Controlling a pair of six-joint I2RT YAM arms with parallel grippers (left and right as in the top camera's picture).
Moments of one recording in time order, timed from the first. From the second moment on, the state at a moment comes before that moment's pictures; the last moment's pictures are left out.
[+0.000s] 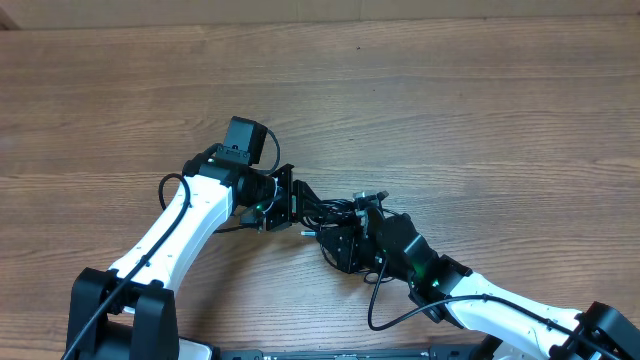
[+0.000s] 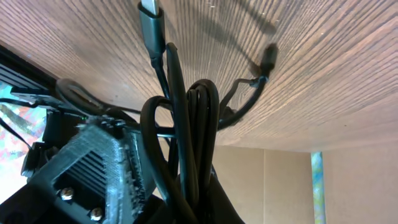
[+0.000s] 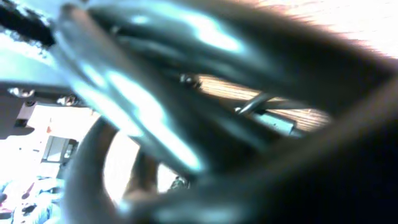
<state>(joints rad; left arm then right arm) -0.29 1.59 1.02 -0.72 0.83 -2.05 0.79 1.35 0.38 0.47 -0.29 0.84</state>
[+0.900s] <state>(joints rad) -0.29 1.59 1.02 -0.63 0.84 -2.07 0.79 1.38 0.38 0.43 -0.26 0.95</state>
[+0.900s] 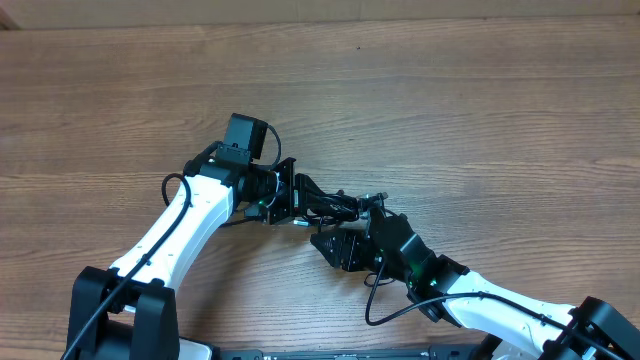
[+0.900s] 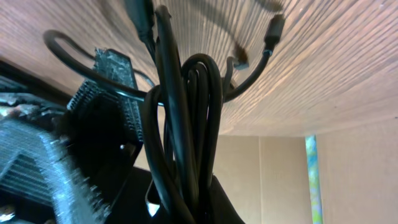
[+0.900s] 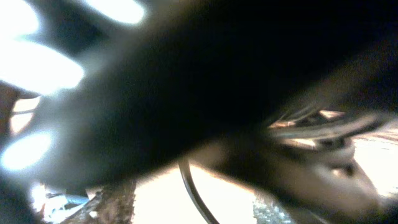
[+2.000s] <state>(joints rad) -0.23 1.59 1.02 -0.63 0.78 -2.07 1.11 1.21 0.38 0.37 0.27 0.28</state>
